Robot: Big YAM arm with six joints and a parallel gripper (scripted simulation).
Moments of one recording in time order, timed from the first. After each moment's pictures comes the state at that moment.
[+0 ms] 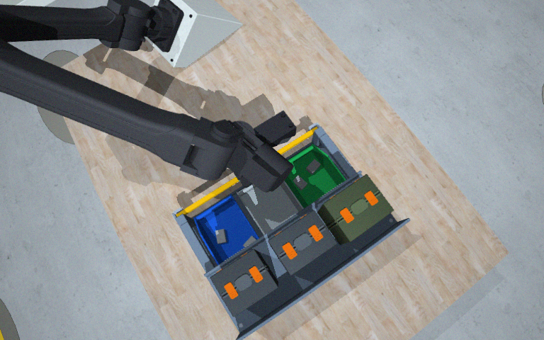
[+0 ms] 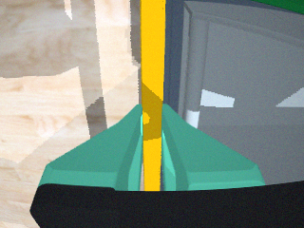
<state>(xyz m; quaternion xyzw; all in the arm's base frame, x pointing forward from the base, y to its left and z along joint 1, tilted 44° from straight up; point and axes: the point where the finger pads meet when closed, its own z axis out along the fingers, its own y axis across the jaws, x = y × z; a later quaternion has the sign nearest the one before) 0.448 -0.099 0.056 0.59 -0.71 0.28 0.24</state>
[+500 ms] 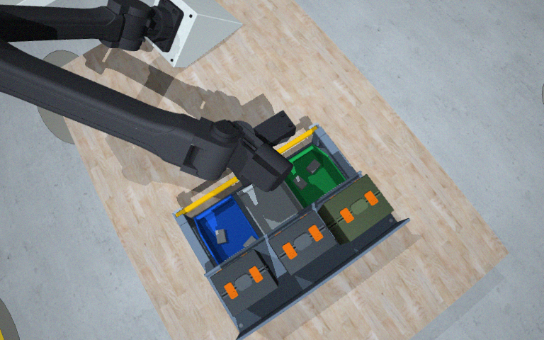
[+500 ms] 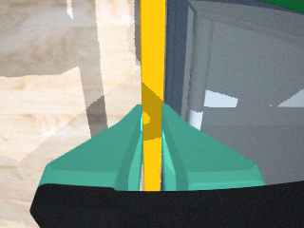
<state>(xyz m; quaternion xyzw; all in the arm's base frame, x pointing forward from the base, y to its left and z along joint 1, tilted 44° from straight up) 0.446 -0.099 0.057 0.59 -0.72 0.28 0.25</state>
